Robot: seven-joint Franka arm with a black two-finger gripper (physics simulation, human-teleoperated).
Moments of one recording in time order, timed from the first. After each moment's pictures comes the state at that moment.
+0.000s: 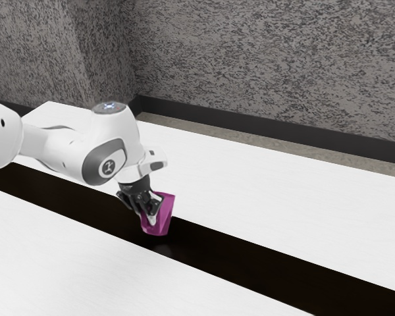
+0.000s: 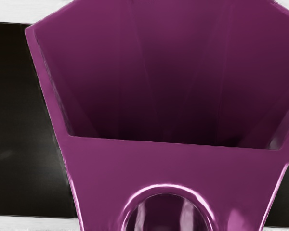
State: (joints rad) arm -0.47 0.05 0.35 -2.29 -0.04 2.40 -0.13
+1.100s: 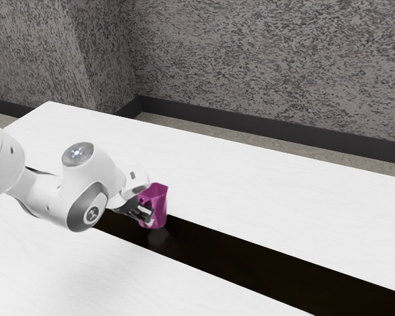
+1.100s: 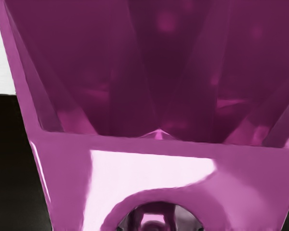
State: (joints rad) arm -0.47 0.09 0.40 -2.54 -0.07 3.02 -0.01
